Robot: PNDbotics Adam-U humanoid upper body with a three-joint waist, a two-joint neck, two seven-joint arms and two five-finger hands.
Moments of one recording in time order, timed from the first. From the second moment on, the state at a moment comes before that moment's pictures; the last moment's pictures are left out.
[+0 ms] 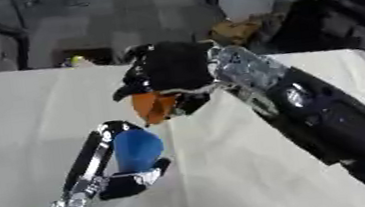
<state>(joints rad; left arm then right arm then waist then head) -0.55 0.29 -0.55 -1.52 -0.25 -0.01 0.15 -1.00 -0.31 0.52 -1.32 1.21 -0.66 0.10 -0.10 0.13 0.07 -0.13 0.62</state>
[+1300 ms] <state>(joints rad) -0.57 0.25 -0.55 -1.41 -0.28 -0.03 0.18 -1.02 -0.28 0.53 -1.32 1.27 -0.68 0.10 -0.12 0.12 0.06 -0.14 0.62</state>
